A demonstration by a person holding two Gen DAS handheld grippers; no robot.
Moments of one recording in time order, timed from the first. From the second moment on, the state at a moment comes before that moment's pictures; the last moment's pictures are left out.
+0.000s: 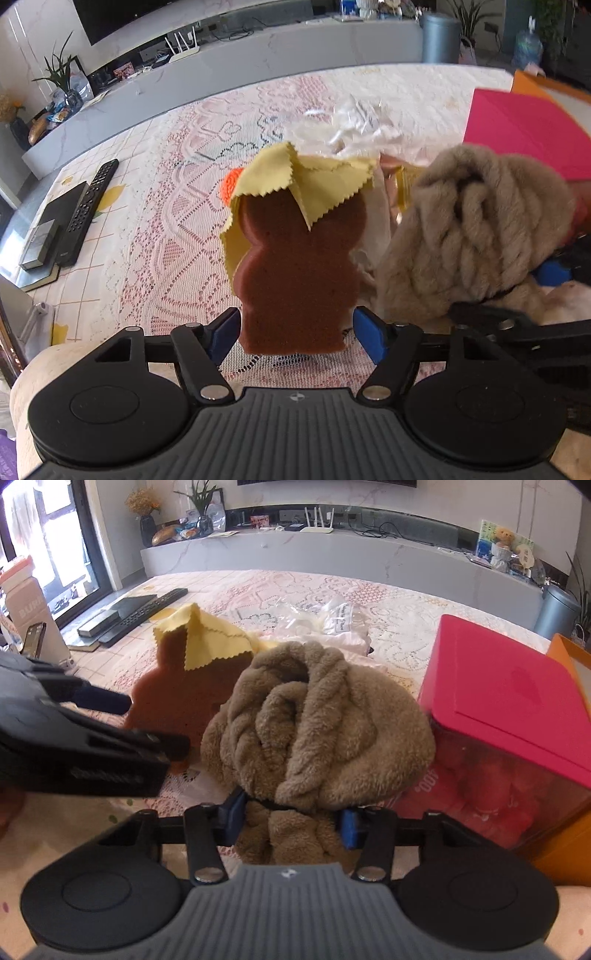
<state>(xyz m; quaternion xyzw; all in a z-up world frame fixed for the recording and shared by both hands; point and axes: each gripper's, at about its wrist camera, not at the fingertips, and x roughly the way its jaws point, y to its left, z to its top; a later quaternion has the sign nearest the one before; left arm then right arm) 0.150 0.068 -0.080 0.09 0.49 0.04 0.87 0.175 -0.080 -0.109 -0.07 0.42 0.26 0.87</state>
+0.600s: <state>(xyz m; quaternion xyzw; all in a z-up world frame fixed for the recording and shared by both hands) 0.125 0.082 -0.054 -0.05 0.49 -0.01 0.87 0.157 -0.104 -0.078 -0.03 0.39 0.25 0.89</state>
